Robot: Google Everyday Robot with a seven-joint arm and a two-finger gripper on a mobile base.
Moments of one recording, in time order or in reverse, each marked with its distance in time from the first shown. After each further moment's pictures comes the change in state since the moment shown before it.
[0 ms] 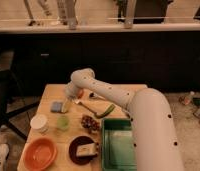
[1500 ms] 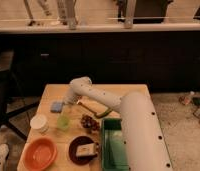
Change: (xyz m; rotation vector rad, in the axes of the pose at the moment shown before) arm 0.033 0.009 0.063 -0.043 0.025 0.135
